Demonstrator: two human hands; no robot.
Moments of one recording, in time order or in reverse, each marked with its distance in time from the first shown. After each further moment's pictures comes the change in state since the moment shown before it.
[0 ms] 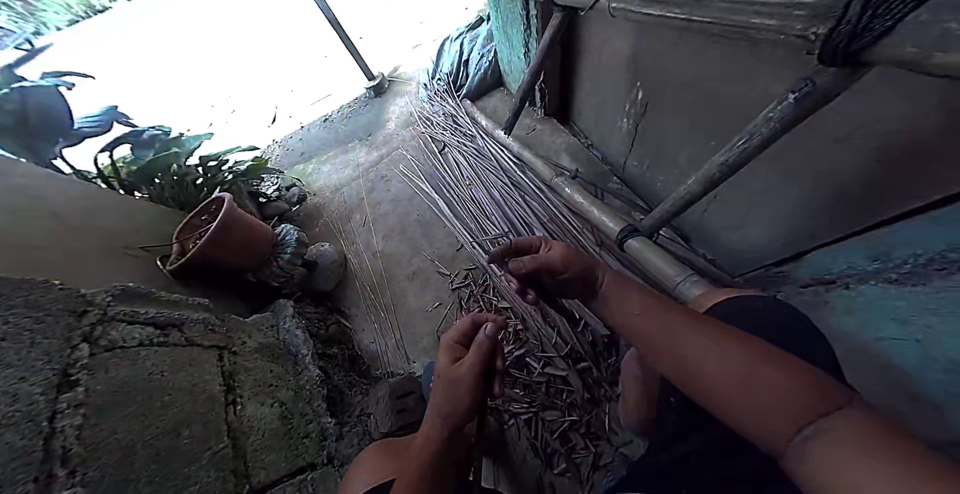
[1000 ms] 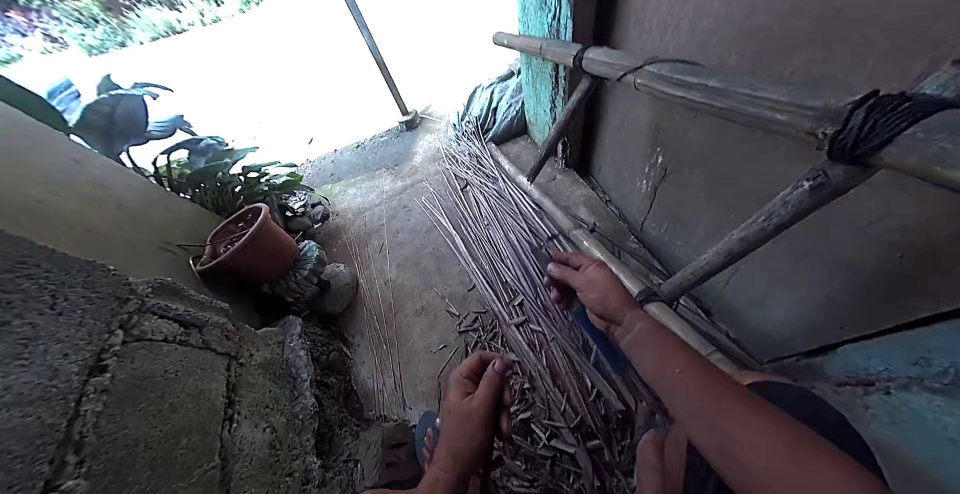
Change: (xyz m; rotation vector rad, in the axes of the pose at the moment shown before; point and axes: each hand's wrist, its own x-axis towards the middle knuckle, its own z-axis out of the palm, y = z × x) left_hand 0.003 0.001 0.001 0.062 0.165 -0.022; right_hand 0.003 -0.026 0.001 -0.317 0.807 0.060
